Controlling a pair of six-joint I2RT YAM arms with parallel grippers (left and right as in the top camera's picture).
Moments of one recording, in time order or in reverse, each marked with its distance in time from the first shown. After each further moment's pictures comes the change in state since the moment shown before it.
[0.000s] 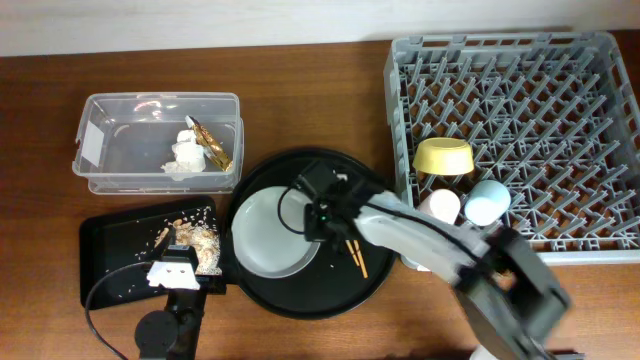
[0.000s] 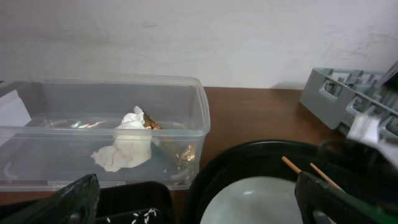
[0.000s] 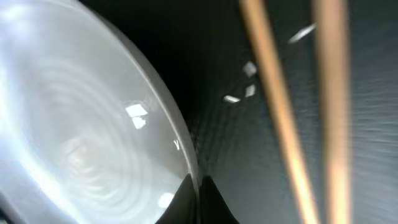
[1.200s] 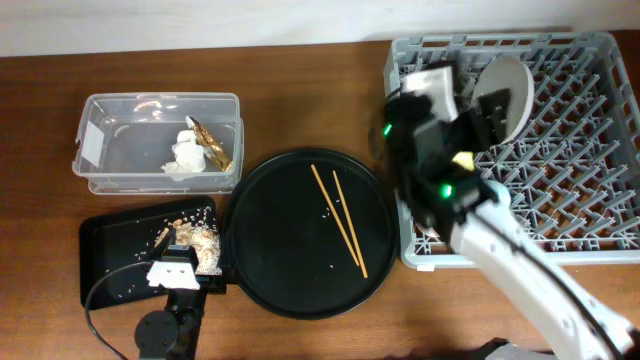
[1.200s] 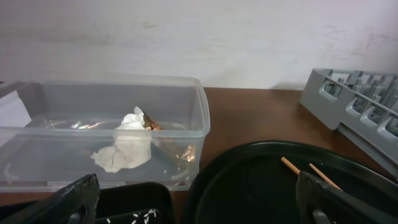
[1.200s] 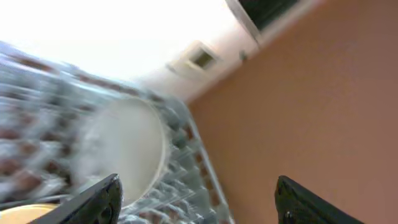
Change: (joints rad) left arm 0.000 0.000 0.000 0.003 0.000 0.000; right arm -0.185 -0.426 0.007 0.325 1.284 -1.098
